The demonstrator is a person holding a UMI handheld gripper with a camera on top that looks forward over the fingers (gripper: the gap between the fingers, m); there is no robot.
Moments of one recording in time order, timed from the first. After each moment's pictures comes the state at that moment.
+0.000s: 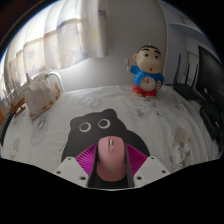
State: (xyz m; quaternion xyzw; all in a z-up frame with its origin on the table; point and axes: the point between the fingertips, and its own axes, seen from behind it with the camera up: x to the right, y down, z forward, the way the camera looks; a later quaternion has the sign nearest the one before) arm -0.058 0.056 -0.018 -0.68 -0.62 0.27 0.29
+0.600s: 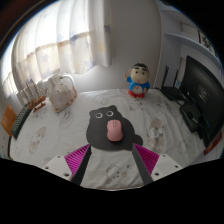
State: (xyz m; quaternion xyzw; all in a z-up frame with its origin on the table) arm 0.101 0.033 0.120 -0.68 -0.63 0.25 0.27
